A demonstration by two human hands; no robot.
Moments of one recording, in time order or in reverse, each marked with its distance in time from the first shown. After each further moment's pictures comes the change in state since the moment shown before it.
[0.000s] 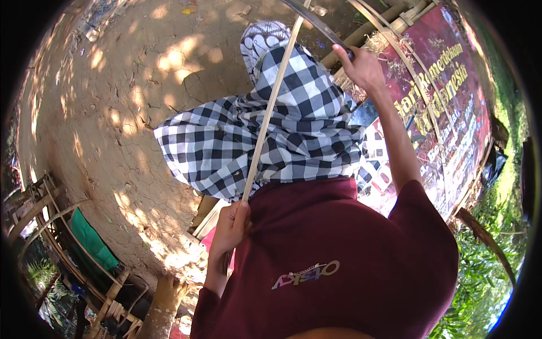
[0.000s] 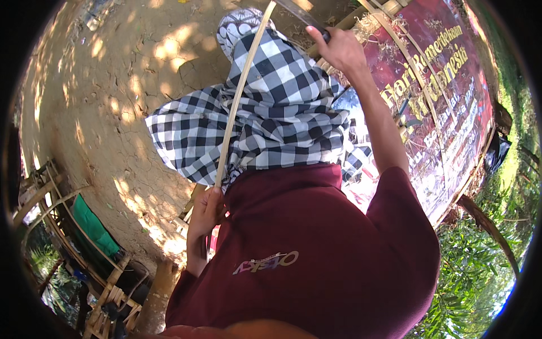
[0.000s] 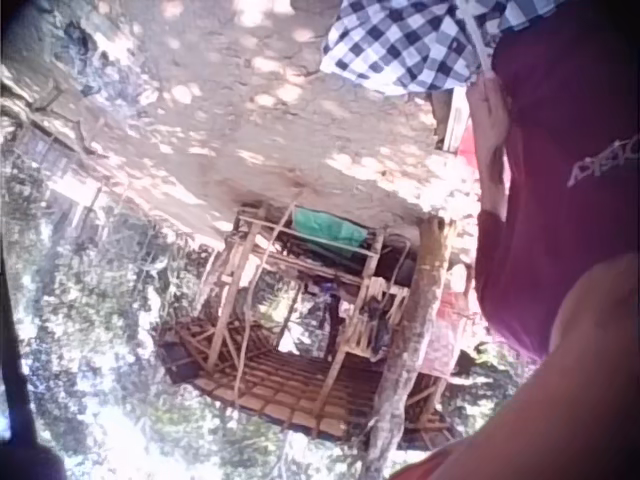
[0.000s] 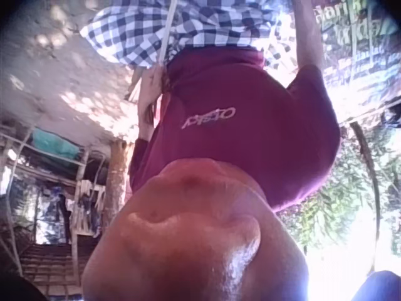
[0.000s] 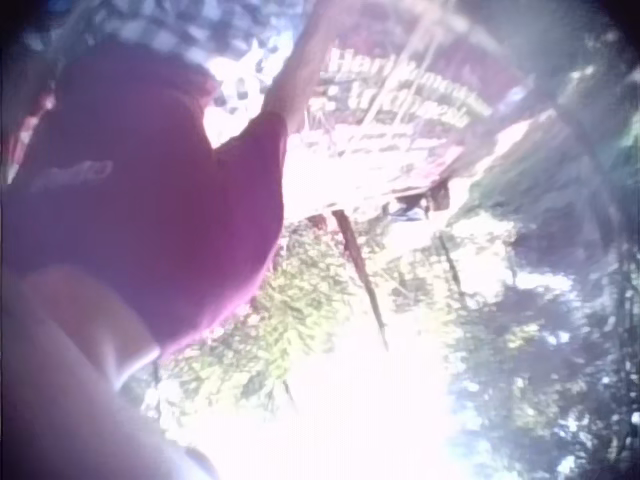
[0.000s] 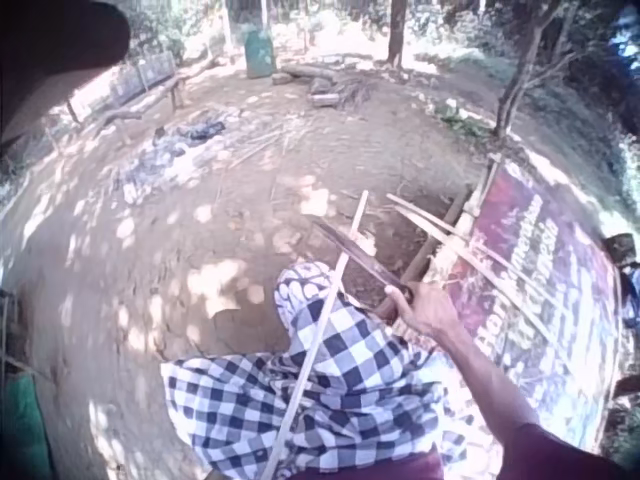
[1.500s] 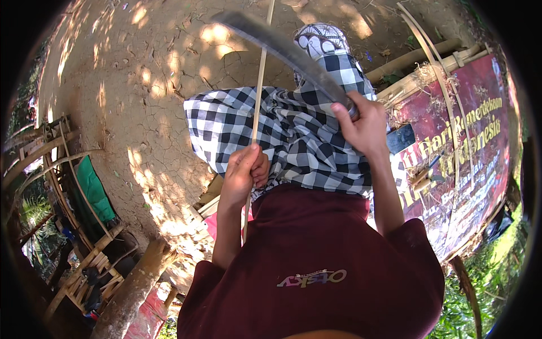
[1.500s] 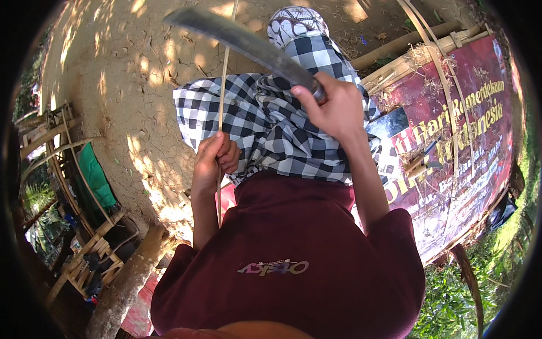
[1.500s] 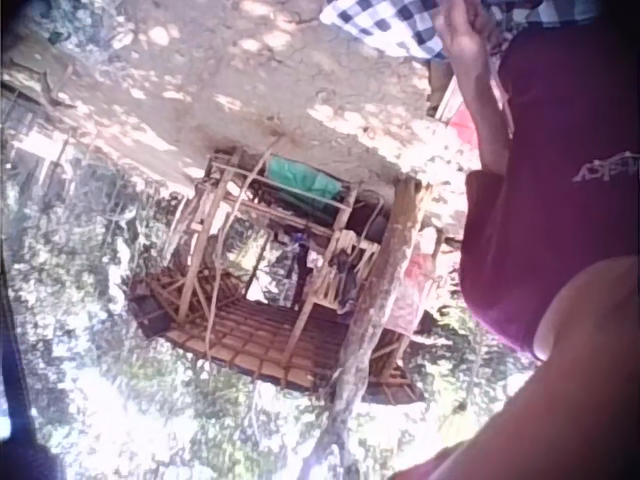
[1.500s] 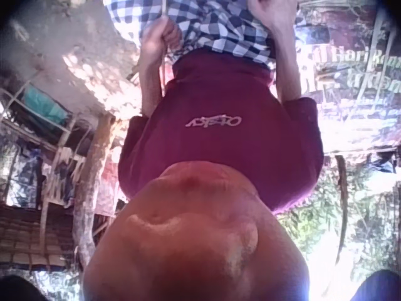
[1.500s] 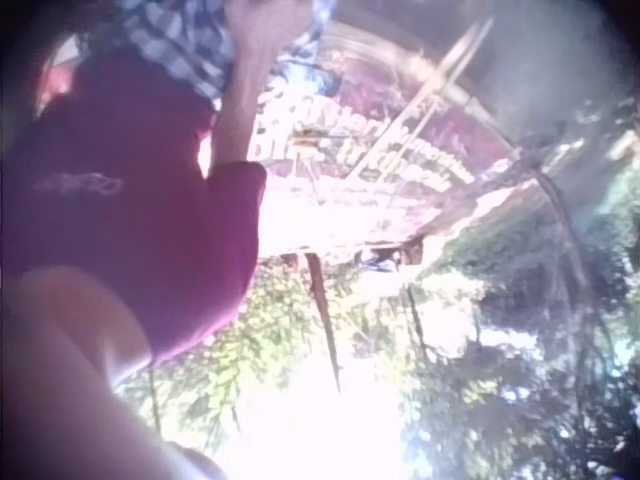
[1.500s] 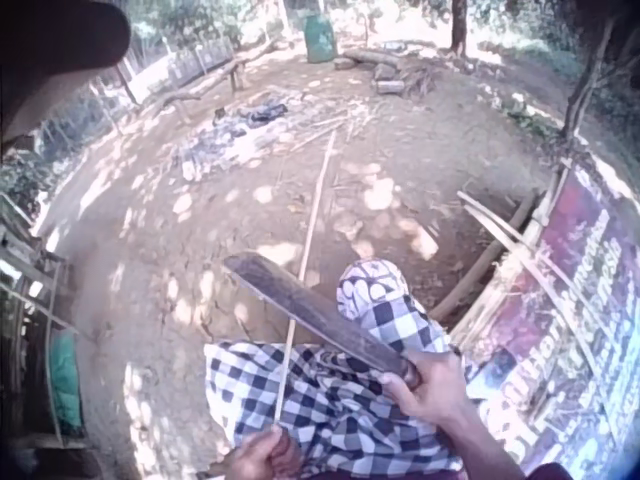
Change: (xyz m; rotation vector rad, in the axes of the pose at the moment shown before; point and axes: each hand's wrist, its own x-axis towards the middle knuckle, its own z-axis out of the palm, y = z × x) left_hand 0.062 0.067 0.004 -0.302 0.088 0.279; right_hand -0.076 -0.093 0.020 0.436 0.000 -0.403
